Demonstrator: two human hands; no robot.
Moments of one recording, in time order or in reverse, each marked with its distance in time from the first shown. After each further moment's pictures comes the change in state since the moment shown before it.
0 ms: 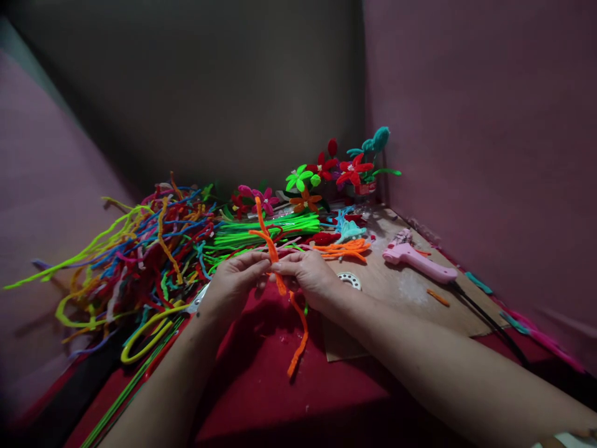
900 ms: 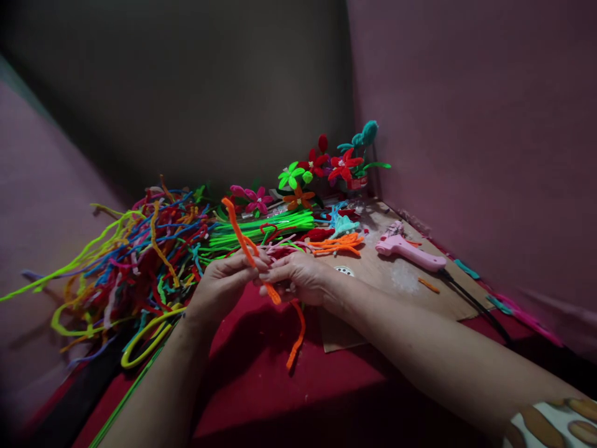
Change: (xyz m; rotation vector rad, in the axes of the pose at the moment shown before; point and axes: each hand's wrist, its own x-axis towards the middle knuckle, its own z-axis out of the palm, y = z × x) left_hand -0.006 0.010 -0.009 0.222 -0.198 0.259; right_hand -0.008 -0.015 0.001 0.040 -0.222 0.301
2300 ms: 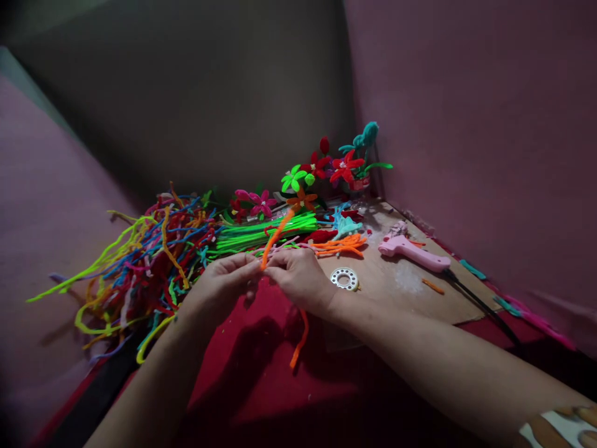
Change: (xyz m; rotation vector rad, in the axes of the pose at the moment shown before) left_hand -0.003 0.023 0.002 0.008 -0.001 -0.332; right_hand -0.011 0.000 0.015 -0.803 0.354 -0.736
